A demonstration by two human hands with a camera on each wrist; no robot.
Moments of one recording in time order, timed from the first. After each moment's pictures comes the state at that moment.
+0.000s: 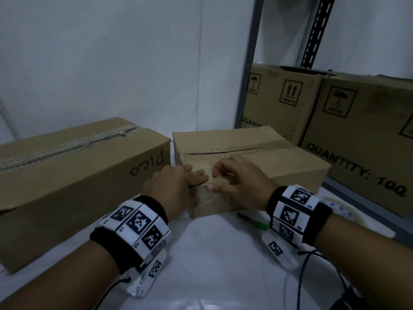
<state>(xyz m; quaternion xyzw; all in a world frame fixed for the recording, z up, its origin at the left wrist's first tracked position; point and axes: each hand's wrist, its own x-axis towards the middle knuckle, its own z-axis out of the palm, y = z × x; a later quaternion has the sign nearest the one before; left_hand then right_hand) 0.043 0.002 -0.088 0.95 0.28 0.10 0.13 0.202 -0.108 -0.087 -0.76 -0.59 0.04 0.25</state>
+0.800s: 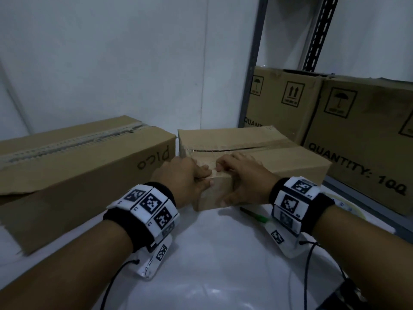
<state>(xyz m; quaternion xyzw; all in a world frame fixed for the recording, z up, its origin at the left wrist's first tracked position) 0.046 0.002 -0.090 0.94 0.28 0.12 0.13 0.203 -0.111 -0.084 -0.77 -0.62 0.04 0.13</state>
